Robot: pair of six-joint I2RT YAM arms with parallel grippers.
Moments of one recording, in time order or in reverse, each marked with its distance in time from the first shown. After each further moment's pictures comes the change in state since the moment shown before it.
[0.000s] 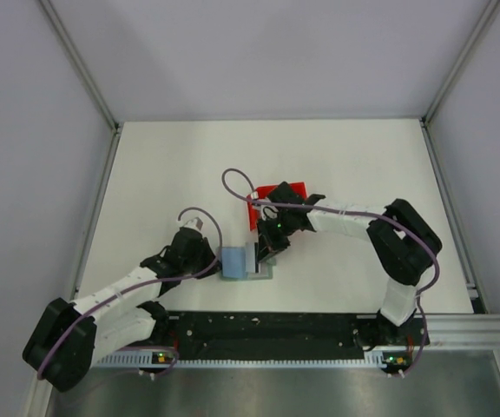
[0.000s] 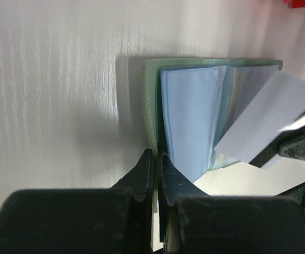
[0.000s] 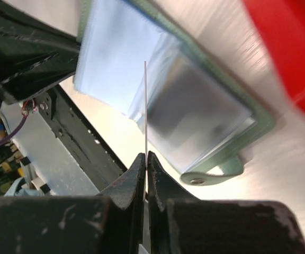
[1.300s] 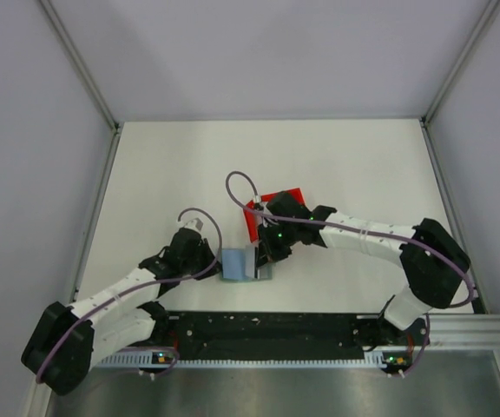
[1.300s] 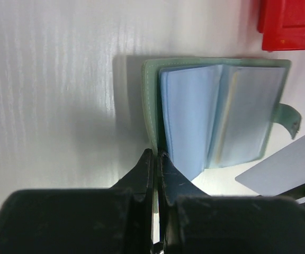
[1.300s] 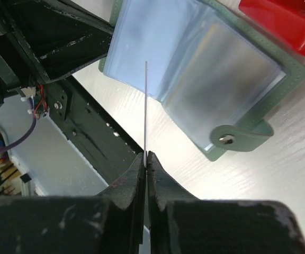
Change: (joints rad) left arm 0.000 -0.036 0.000 -0.017 0.033 -0.001; right arm 0.147 -0.257 -0.086 -0.014 0.238 0.167
